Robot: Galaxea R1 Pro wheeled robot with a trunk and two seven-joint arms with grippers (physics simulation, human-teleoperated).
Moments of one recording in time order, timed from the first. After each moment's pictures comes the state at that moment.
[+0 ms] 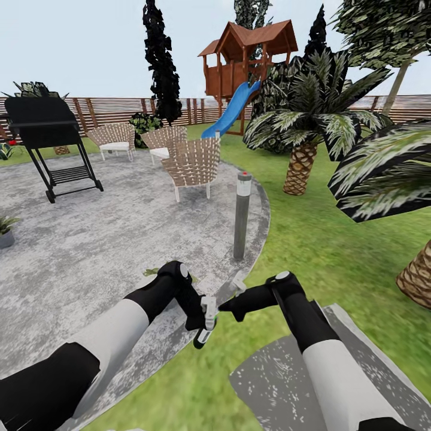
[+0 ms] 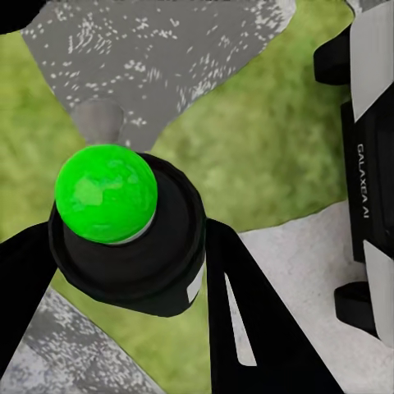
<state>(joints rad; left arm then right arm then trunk) -1.02 -0.12 -0.50 -0.58 -0.75 0.24 -1.40 -0.76 0.10 0.06 -1.00 0.57 0.56 1.31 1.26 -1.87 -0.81</state>
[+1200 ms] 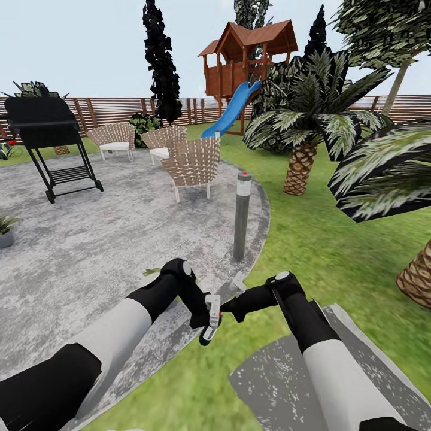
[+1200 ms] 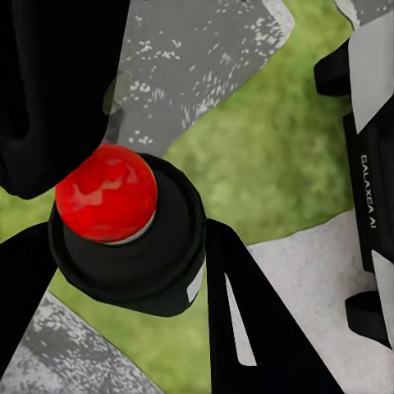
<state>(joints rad) -1.02 -0.13 -0.50 -0.62 -0.75 0.23 -1.41 -0.76 0.09 0.07 -1.00 0.57 0.56 1.30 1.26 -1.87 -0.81</state>
